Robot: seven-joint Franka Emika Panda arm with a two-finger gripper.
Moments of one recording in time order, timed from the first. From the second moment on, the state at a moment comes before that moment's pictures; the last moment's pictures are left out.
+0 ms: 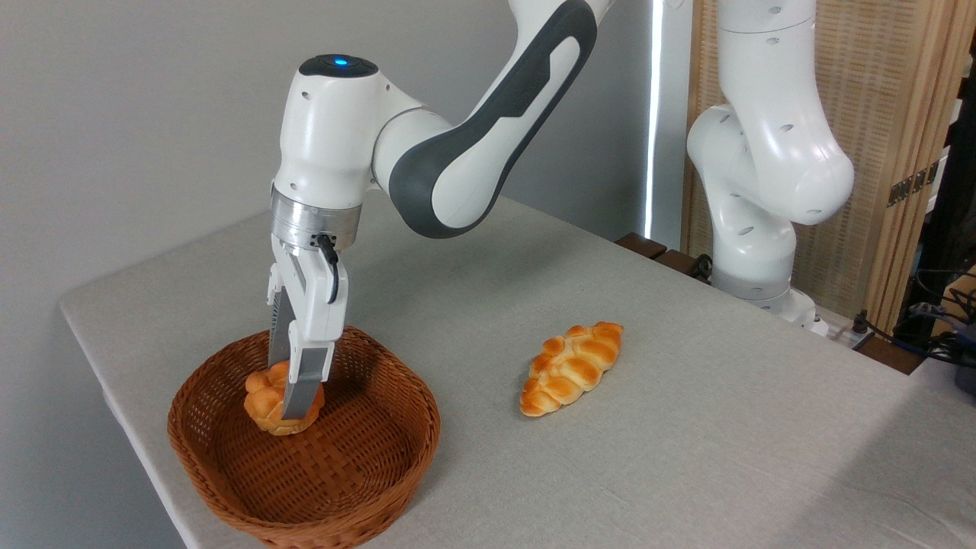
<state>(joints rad) -0.28 0.12 0.04 -2.06 -0.11 2.58 0.87</state>
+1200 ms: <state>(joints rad) -0.28 0.12 0.03 -2.06 -0.11 2.58 0.89</state>
